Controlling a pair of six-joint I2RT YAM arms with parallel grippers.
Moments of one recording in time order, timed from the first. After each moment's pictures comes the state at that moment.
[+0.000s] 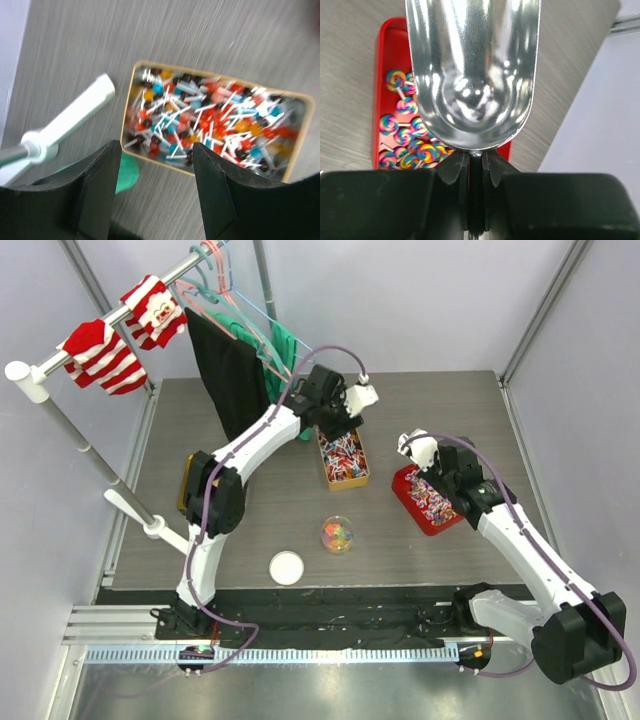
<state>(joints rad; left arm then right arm) -0.63 2.17 1.99 -0.61 0.13 0.61 0.31 1.05 0.86 -0.50 0.22 -0.60</state>
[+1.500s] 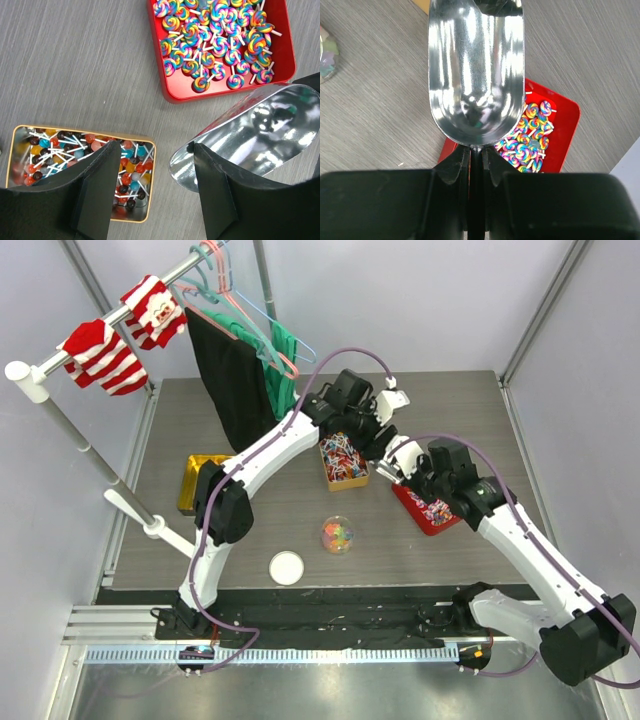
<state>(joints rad) -0.74 2.16 2.13 -0.72 0.41 0.31 0.43 1.04 0.92 -0.61 -0.04 -0.55</state>
